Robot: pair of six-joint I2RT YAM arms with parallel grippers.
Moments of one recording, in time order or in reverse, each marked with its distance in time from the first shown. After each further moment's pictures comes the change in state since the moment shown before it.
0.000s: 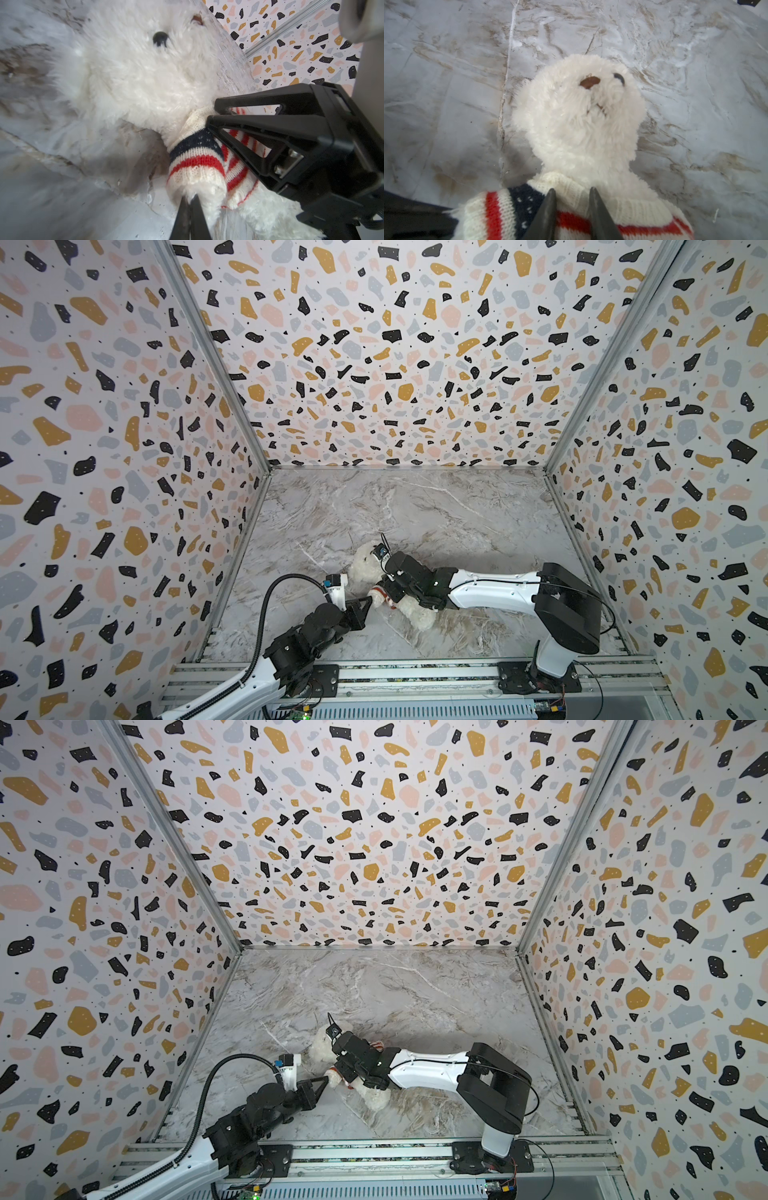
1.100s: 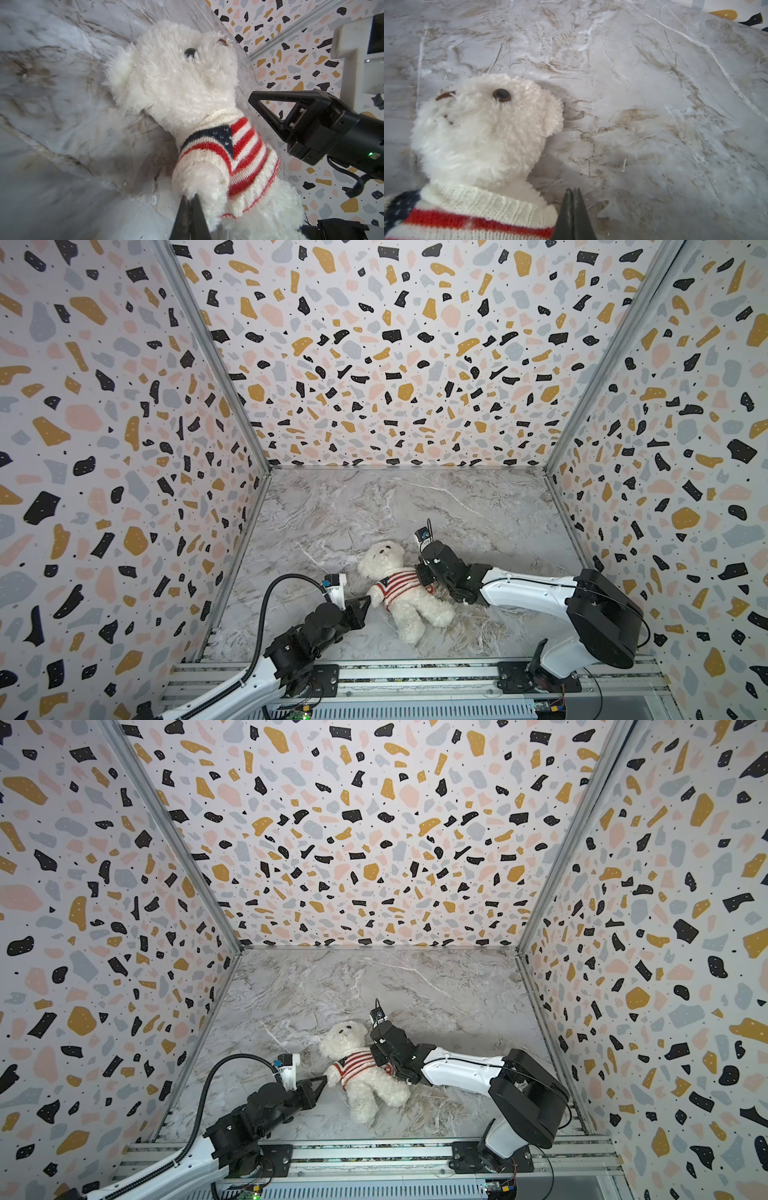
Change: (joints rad) left arm 0.000 0.014 0.000 0.002 -0.018 -0.007; right arm -0.155 -0.195 -0.238 0.106 0.062 0.094
